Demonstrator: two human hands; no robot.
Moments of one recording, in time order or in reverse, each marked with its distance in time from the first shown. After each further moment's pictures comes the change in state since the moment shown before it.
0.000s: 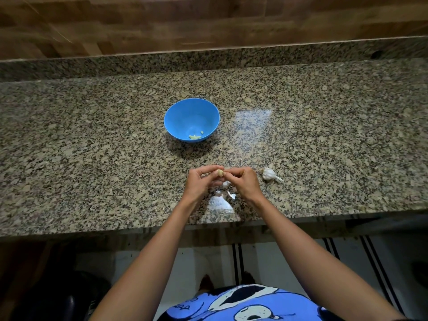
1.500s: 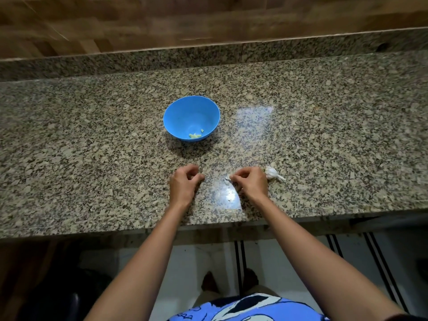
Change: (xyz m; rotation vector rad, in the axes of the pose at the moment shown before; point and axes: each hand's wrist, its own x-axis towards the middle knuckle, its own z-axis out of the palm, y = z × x) left_hand 0.012 -0.018 -0.037 0.757 0.328 0.189; right_hand 0.001 0.001 -0.005 -0.181 0.129 0.239
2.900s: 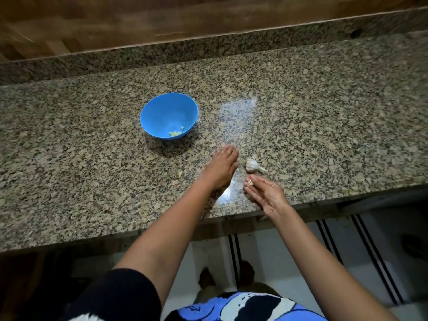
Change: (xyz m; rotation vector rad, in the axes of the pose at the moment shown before) left_hand 0.023 0.058 0.099 0.519 -0.570 0.512; right_hand -0.029 0.046 -0.056 1.082 0.057 0.505
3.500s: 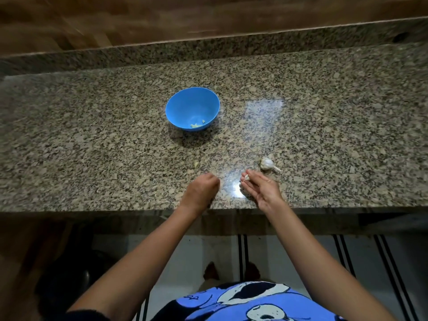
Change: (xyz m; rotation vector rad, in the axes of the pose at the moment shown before) left_hand -0.114 -0.017 0.006 -0.023 0.398 -0.054; right_hand -0.007 0.011 0.025 -0.060 -0.131 0.047
